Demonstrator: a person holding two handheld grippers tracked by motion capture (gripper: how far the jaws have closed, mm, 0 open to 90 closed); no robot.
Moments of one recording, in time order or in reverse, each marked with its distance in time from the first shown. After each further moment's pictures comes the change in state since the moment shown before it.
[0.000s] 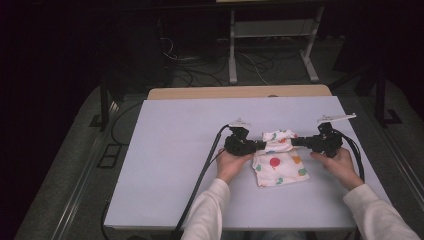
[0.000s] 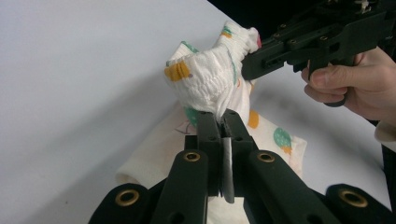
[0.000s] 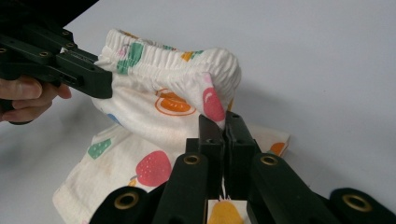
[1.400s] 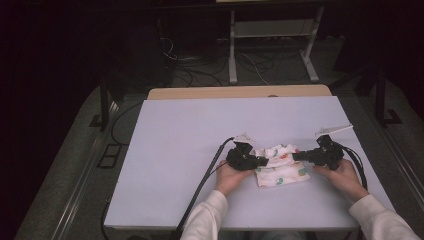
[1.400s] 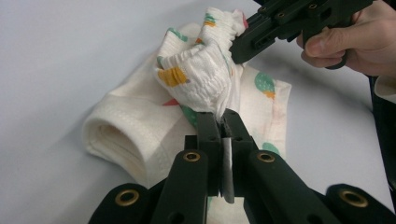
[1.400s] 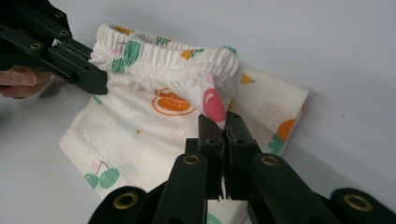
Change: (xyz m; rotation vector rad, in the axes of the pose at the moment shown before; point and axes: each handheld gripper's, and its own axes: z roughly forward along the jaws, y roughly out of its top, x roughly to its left) left arm -0.014 -0.032 0.006 0.094 -0.050 0.071; right arm 0.011 -0.029 -0.001 0.124 0.000 -0.004
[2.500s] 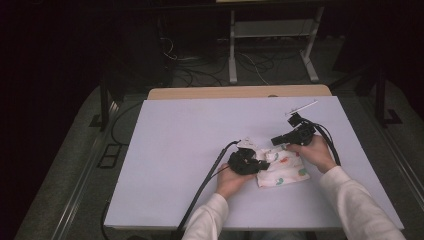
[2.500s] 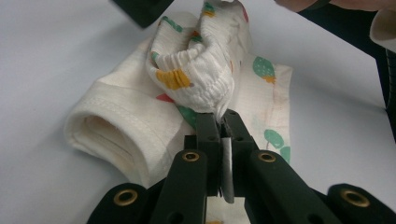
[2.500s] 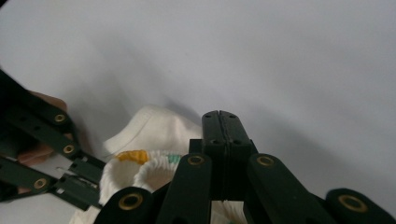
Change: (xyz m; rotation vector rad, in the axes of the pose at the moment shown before) left arm -0.005 -0.008 0.007 0.014 0.000 0.063; right arm 0.015 0.082 0.050 0.165 0.012 0.005
